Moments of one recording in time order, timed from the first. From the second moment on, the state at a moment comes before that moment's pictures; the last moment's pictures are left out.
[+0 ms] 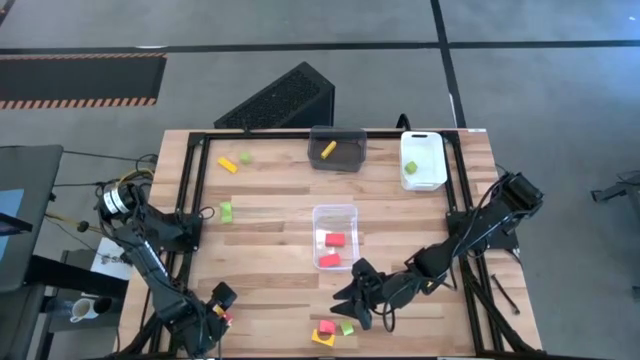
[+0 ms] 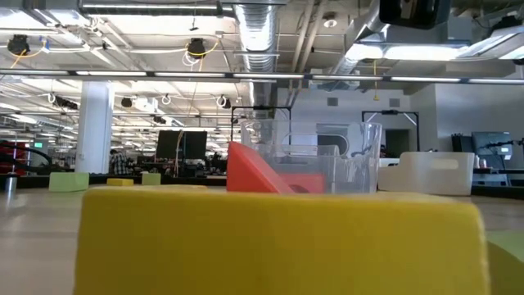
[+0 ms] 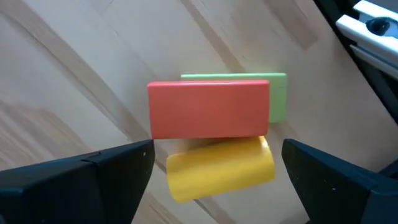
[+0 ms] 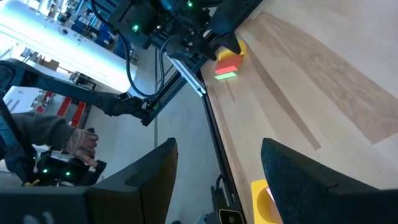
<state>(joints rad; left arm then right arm) -1.07 1.64 0.98 -0.76 0.00 -0.36 0.62 1.64 1.03 0.27 0.36 1.09</state>
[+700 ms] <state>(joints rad) -1.07 1.64 0.88 -0.69 0.02 -0.59 0.62 1.64 1.03 0.27 0.36 1.09</state>
